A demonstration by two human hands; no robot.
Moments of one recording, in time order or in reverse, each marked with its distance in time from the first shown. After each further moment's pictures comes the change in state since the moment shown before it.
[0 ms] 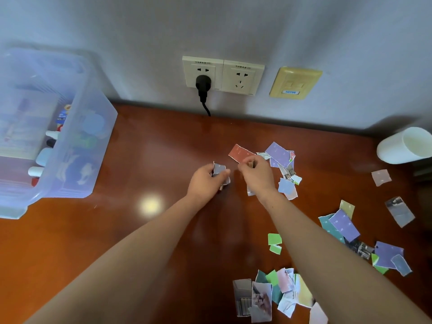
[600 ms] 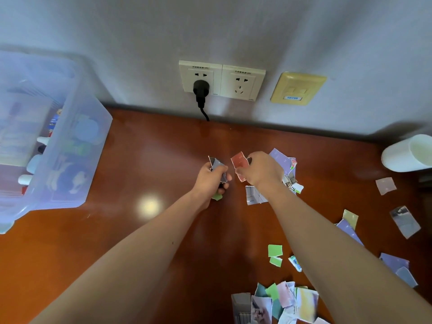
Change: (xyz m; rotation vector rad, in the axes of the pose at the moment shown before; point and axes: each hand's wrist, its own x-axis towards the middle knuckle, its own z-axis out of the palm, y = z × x) left_hand 0.022 0.024 0.007 -0.495 -0.092 -0.269; right_hand 0.041 -0.018 -0.009 -0.736 0.027 -0.120
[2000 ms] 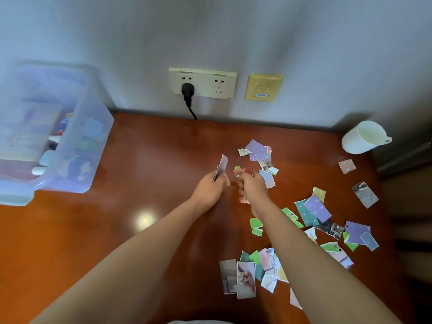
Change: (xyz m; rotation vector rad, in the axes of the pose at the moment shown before) left_hand -0.076 -0.035 0.021 0.463 -0.056 0.259; right_hand -0.111 0.035 0.002 1.184 -0.136 0.320
